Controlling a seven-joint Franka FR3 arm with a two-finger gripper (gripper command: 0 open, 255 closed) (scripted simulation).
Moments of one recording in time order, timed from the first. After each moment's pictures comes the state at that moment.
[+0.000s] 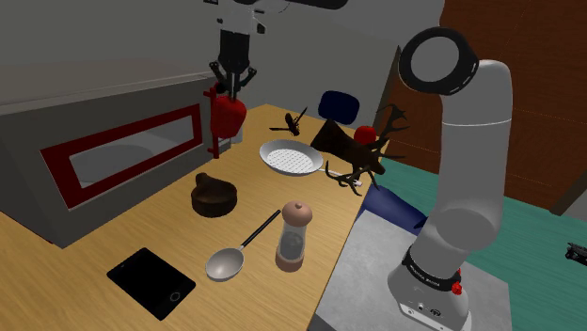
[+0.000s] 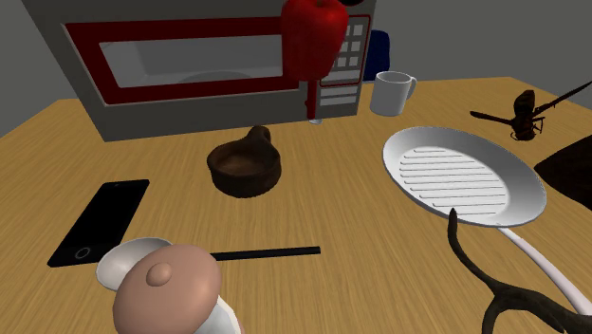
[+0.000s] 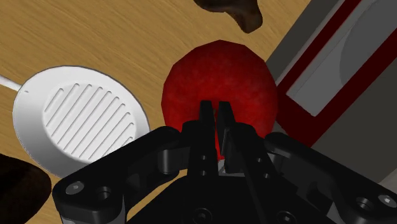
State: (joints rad) arm -0.03 0.37 0.27 -1.17 -0.03 1.55 1.06
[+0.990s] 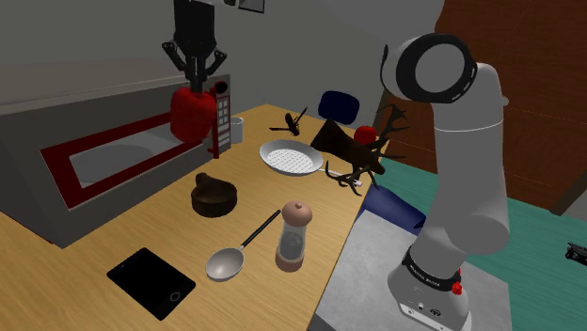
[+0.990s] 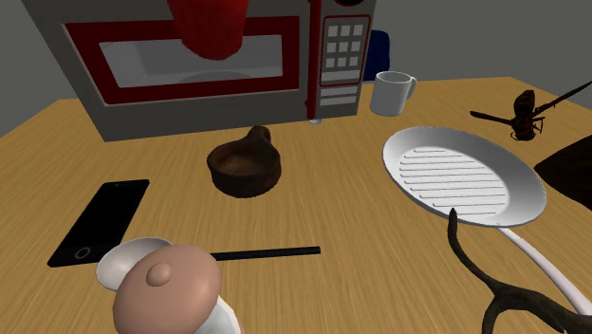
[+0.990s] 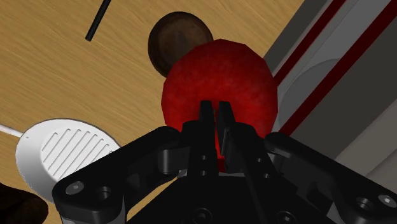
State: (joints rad) arm 0.19 0.44 0.33 -0.94 -0.09 1.39 1.31
